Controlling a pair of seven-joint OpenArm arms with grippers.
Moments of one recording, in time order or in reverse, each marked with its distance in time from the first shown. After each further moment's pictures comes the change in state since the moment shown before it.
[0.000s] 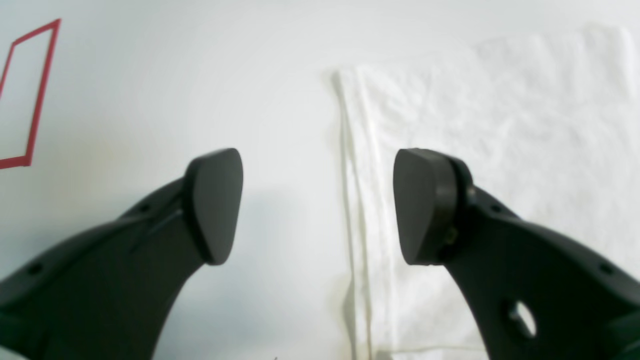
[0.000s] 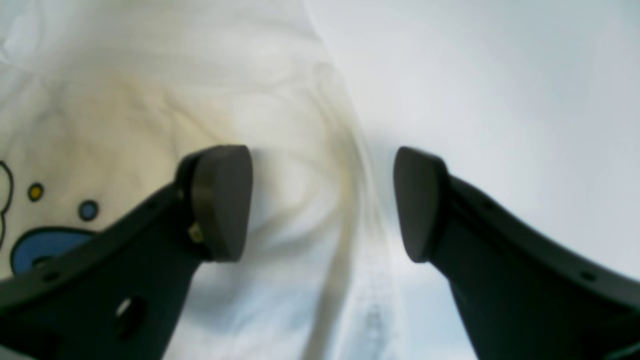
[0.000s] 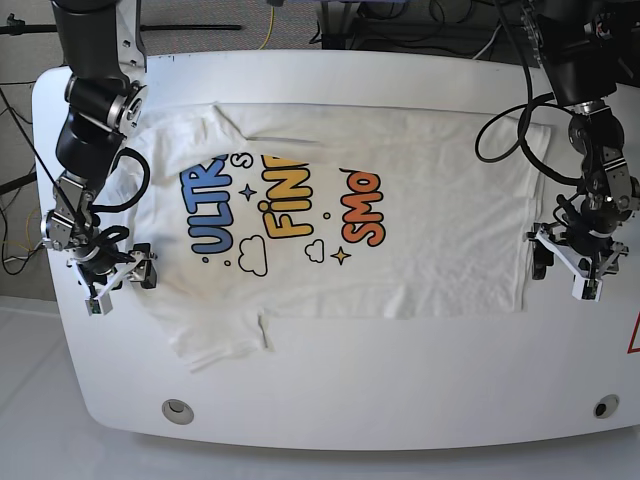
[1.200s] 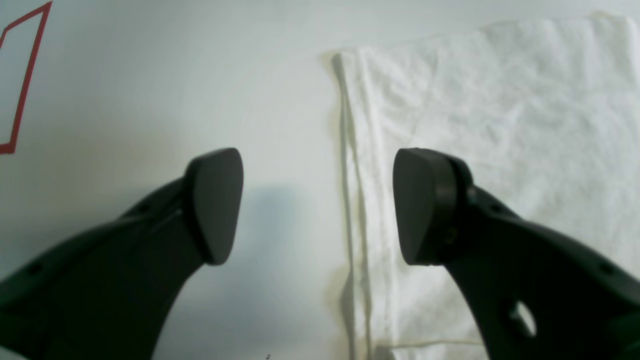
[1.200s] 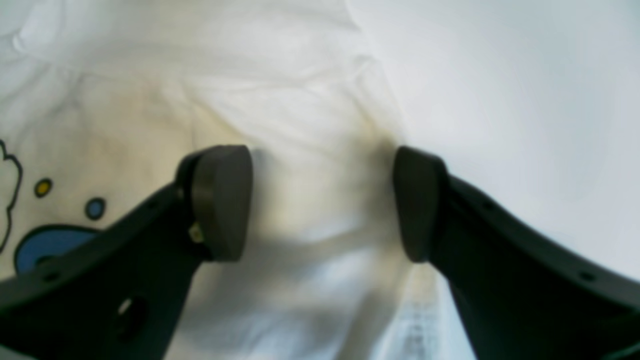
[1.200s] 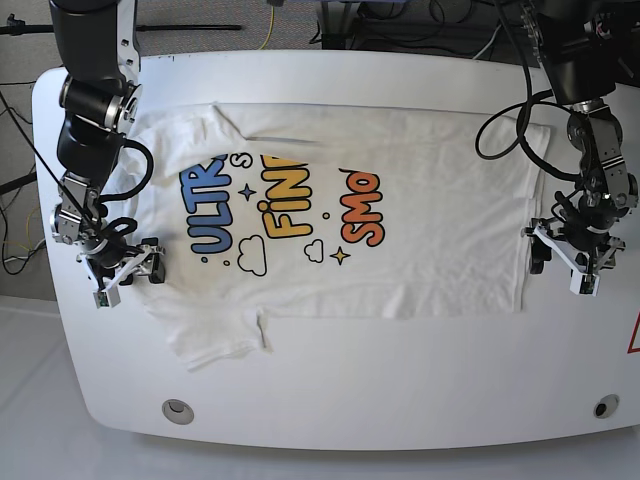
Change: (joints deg) left arm 0.5 0.0 0.1 -2.1 0.0 0.0 -1.2; right arm 0.3 1.4 -5.4 -7.8 1.6 -0.1 7.9
